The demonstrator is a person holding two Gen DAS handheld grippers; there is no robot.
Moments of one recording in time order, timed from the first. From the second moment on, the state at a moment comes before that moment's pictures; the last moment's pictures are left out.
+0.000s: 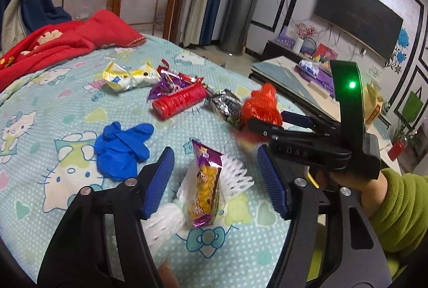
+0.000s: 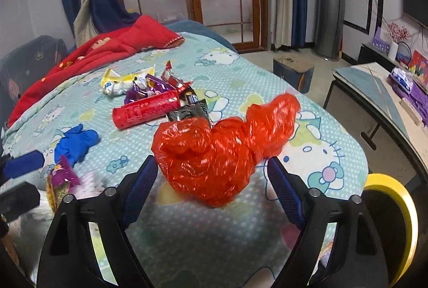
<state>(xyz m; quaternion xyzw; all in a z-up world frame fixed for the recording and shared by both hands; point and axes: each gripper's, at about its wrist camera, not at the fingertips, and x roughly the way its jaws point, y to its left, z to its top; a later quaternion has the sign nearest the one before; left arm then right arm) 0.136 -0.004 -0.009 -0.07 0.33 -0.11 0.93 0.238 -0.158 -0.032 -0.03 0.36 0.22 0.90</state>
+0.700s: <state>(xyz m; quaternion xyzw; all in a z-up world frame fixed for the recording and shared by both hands) 0.132 0.017 0.009 -0.12 0.32 -0.12 0.93 0.228 -0.175 -0.028 -0.03 0.35 0.23 0.91</state>
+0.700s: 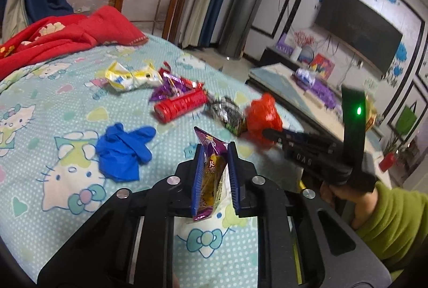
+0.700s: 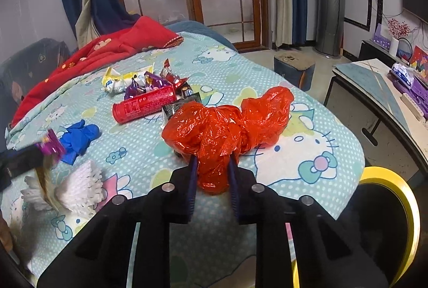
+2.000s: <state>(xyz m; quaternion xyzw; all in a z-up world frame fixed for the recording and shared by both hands) 0.113 -0.023 0.049 -0.11 0.26 -0.15 0.95 0.147 -0.215 0.044 -0.04 0.28 0.28 0.92</state>
